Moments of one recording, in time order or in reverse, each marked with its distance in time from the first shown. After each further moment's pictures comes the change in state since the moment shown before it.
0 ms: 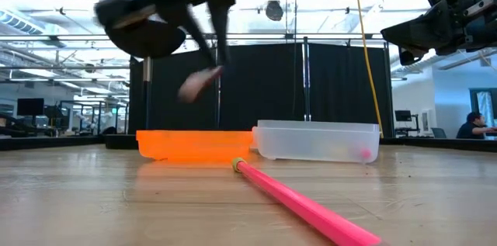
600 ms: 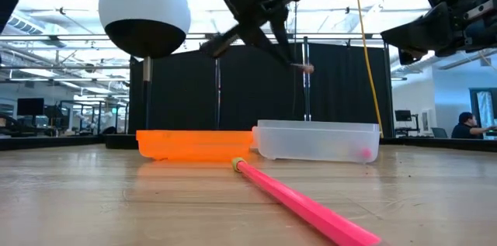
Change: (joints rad) left arm 0.331 -0.002 0.029 0.306 0.182 0.463; right arm 0.000 0.013 0.000 -0.001 0.002 -0.034
